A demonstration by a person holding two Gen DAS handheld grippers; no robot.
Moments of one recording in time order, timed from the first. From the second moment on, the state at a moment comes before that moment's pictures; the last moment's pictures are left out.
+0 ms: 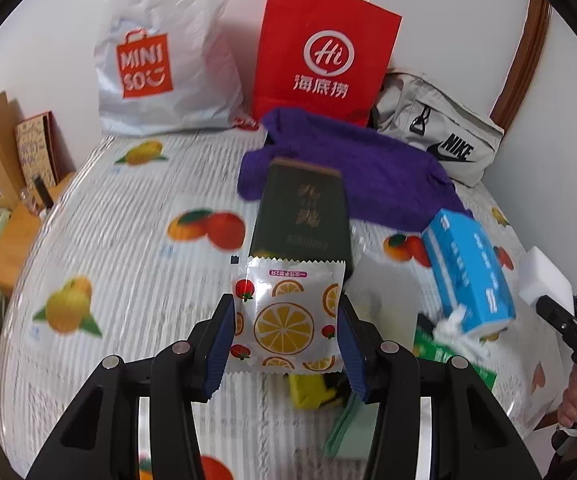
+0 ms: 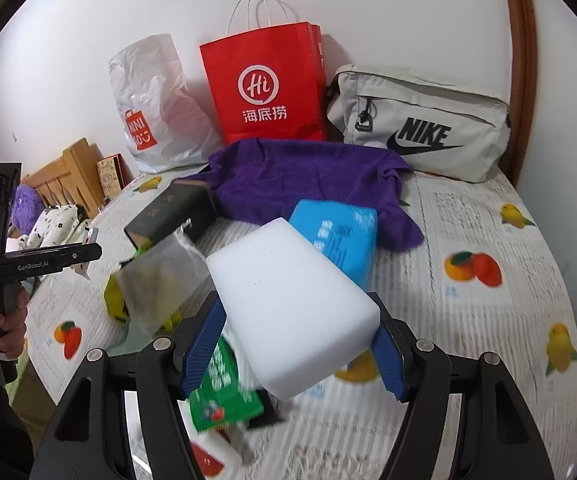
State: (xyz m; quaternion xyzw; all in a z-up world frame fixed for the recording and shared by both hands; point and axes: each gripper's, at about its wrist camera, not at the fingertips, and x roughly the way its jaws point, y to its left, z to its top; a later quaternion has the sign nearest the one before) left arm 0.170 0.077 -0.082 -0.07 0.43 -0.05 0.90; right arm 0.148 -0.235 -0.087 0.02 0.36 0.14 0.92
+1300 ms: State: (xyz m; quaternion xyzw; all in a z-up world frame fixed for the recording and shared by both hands) left arm 0.398 0.038 -0.087 -0.03 0.48 -0.08 0.87; right arm 0.387 -0.223 -0.115 -0.01 0.43 0.12 0.89
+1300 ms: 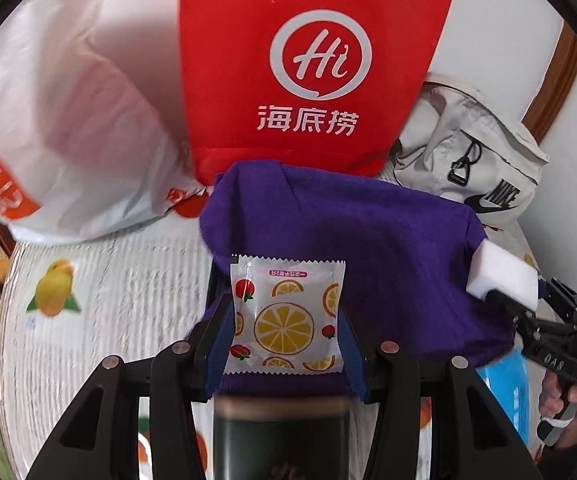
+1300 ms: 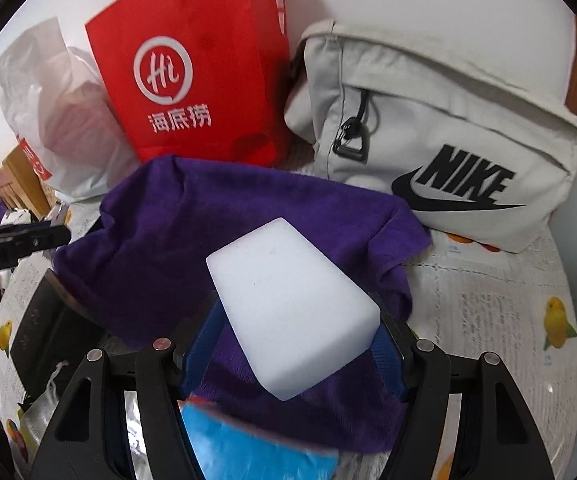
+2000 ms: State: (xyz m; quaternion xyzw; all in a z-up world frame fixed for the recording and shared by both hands) left arm 0.491 0.009 -0.124 -0.01 0.51 -0.07 0.86; right arm 0.417 -0.226 -0.139 -0.01 0.48 0.14 0.87
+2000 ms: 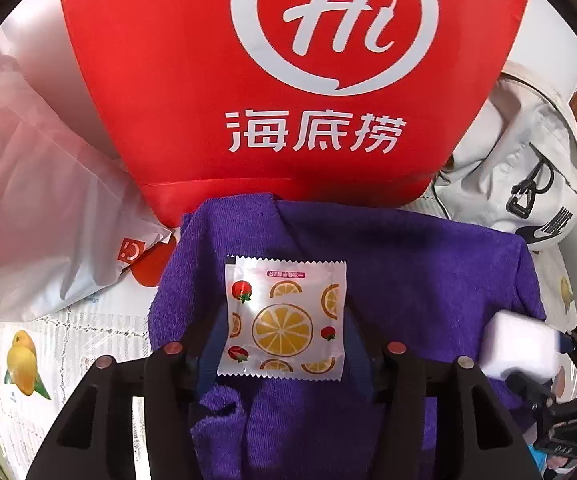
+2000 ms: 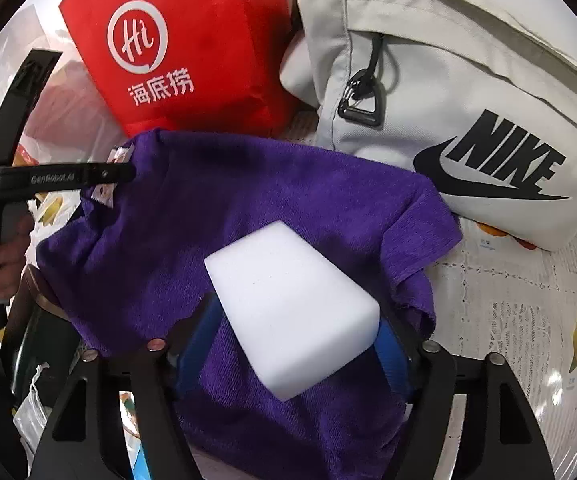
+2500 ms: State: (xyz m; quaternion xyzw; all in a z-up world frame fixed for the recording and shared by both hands) left arm 0.476 0.005 -0.103 0.00 0.49 -0.06 0.87; right arm 0.406 -0.234 -0.132 0.00 0.48 0.10 0.87
